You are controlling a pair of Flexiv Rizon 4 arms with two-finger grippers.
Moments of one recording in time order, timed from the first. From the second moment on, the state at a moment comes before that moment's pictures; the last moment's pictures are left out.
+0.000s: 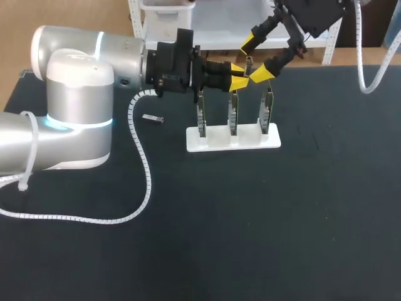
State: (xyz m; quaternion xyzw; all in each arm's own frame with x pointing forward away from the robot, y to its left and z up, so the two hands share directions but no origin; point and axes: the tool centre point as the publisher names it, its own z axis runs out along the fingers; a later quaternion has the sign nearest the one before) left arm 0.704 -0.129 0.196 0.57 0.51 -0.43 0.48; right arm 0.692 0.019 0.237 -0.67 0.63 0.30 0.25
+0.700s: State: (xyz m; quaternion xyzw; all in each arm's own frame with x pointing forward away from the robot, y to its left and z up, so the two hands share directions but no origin) left arm 0.704 -0.129 0.196 0.57 0.51 -0.43 0.48; right arm 0.691 0.021 0.235 -0.67 0.63 0.31 0.25
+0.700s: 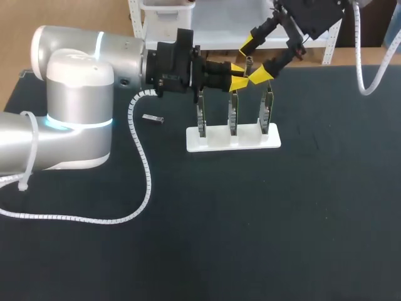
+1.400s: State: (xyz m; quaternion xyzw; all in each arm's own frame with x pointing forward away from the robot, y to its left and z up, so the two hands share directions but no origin) left arm 0.704 -0.129 0.196 0.57 0.51 -0.43 0.48; right arm 0.691 0.021 0.235 -0.67 0.63 0.31 0.25
